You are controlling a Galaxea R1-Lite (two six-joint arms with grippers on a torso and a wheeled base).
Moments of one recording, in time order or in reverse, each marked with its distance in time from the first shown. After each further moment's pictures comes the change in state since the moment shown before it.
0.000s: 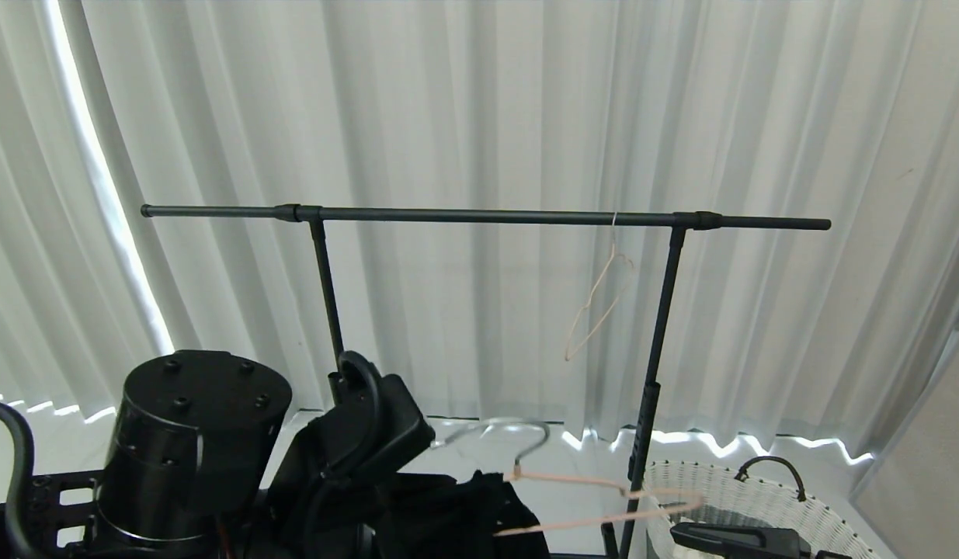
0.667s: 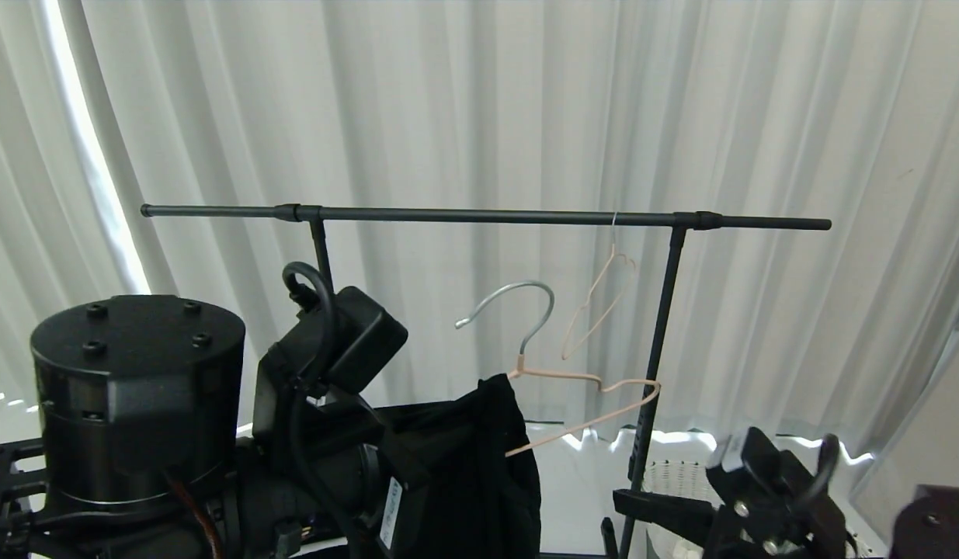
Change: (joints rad) left arm -0.010 -0.014 -0.055 -0.140 0.091 -0.168; right arm -0.029 0.249 -0.200 0.000 -0.155 0.540
